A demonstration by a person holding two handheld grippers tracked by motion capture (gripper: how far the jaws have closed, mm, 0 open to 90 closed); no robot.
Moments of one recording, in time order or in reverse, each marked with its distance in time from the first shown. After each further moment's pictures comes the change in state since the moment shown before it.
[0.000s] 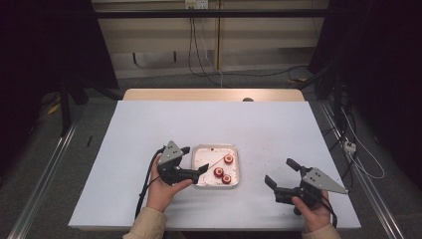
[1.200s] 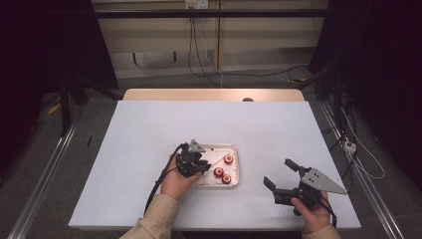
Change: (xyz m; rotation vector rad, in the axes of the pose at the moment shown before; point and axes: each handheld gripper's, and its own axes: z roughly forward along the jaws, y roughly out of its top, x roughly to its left) left arm -0.005 0.008 0.049 0.418 0.008 0.028; right arm 0.003 0.002 0.000 0.007 0.023 -0.030
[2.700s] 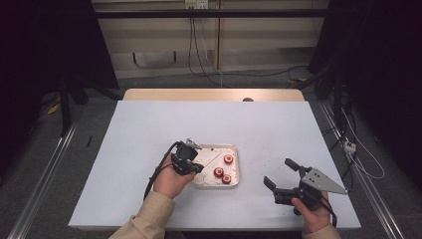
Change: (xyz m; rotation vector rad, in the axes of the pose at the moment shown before) left arm -0.001 0.009 -0.027 0.147 -0.003 -0.077; right arm 0.000 0.001 0.000 -0.011 0.005 0.005
